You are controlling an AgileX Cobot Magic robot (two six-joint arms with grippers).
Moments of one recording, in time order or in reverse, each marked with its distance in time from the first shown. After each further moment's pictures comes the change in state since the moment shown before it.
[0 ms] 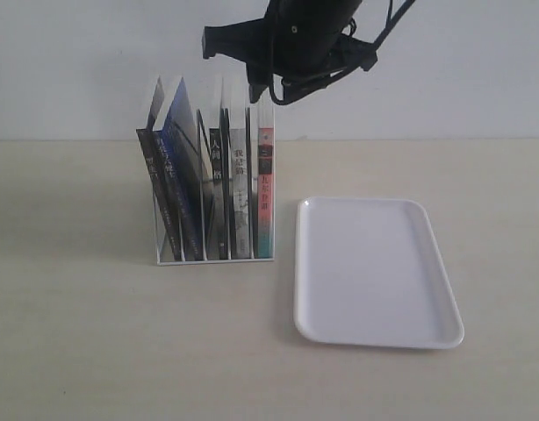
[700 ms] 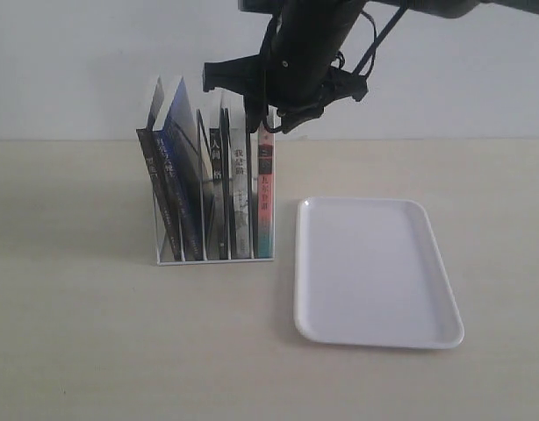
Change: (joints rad) left arm 0.000 0.000 0.000 0.000 0.000 0.000; right arm 0.000 0.074 -0.003 0.004 0.009 0.030
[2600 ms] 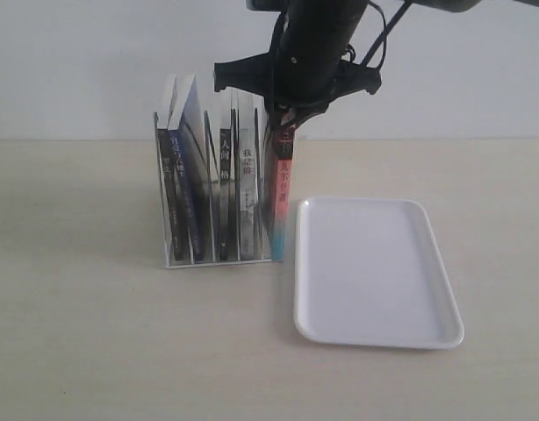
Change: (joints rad) left arm 0.000 0.000 0.000 0.000 0.000 0.000; right arm 0.000 -0.016 -0.008 -0.079 0.051 0.035
